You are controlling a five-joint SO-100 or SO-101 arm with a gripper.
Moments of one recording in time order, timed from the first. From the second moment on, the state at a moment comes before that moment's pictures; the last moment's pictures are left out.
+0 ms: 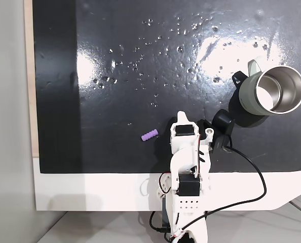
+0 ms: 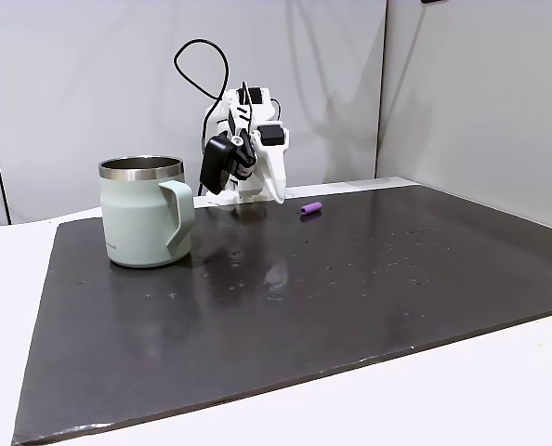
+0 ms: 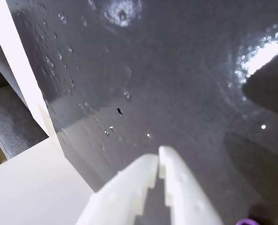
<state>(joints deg) -0.7 189.6 174.8 55.5 -2.5</state>
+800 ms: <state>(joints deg) -7.7 171.0 156.2 62.6 -5.0</state>
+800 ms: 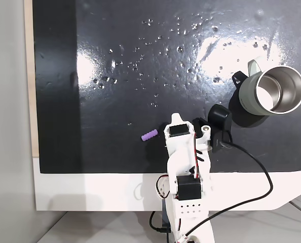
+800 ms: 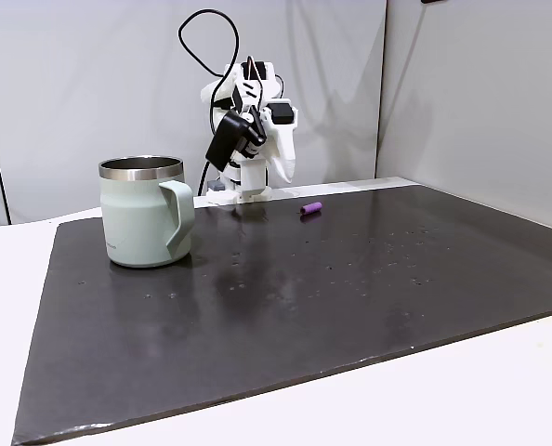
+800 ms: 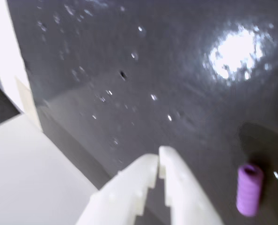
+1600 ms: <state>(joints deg) -21.3 139.0 139.5 73.7 2.1</state>
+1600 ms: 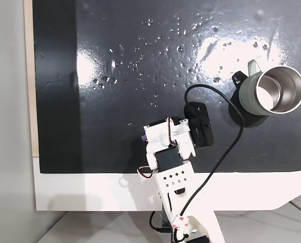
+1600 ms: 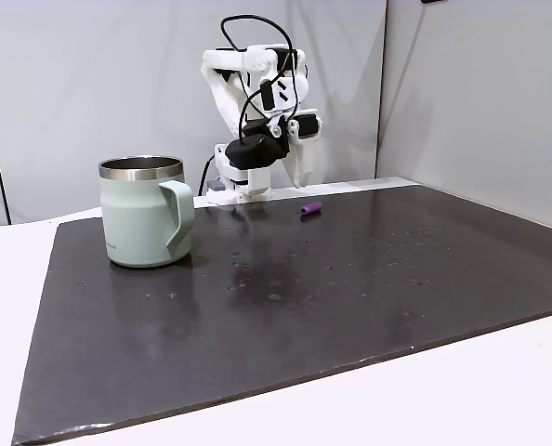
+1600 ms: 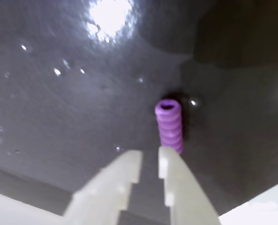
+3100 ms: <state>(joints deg) -32.3 110.2 135.5 68.6 17.8</state>
